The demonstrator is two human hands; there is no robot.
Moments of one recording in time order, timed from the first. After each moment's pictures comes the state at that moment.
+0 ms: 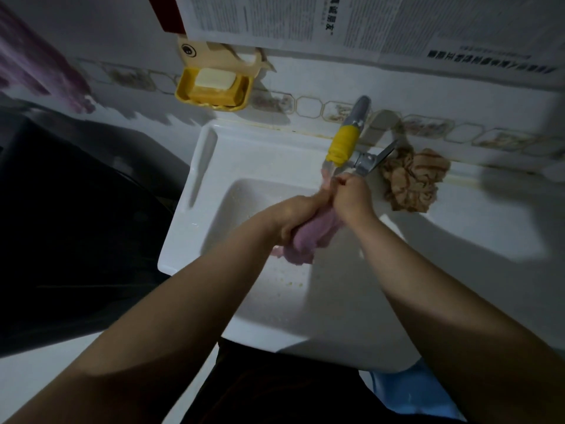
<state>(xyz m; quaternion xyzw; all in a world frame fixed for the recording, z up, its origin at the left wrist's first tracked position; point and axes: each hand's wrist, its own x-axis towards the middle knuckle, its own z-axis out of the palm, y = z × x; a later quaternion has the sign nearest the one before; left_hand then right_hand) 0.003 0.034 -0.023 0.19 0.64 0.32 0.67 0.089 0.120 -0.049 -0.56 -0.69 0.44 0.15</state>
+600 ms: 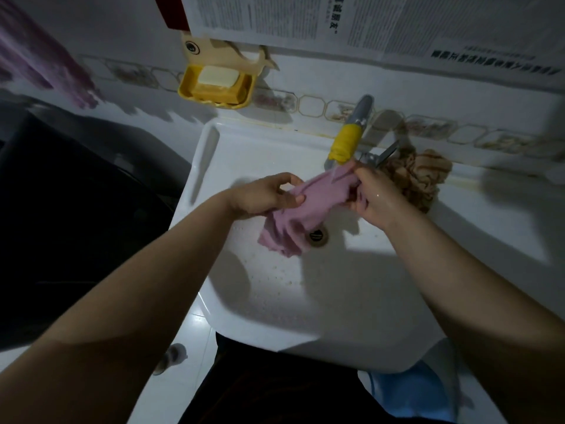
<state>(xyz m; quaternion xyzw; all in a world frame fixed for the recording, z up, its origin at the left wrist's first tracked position) -0.067 0.020 -0.031 0.34 0.60 0.31 0.65 0.113 0.143 -0.029 -0.44 -0.46 0.76 0.15</state>
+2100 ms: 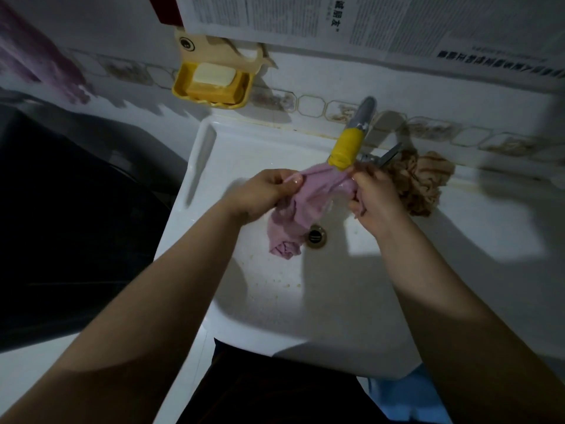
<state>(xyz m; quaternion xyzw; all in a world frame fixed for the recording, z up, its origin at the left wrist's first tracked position) -0.059 0.028 -0.034 0.31 0.64 0.40 0.58 0.110 0.139 -0.036 -0.51 -0.46 0.69 0.24</state>
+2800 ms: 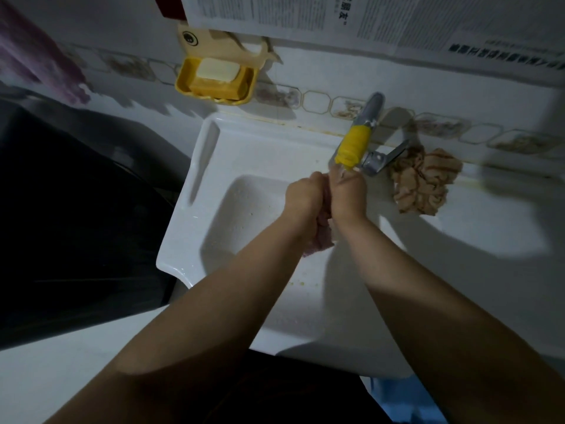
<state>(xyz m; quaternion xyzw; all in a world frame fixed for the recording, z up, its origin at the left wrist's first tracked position) 0.013 0.064 -0.036 0.01 0.73 0.49 0.48 0.062 0.115 -0.052 -0.60 -0.66 0.42 0.19</state>
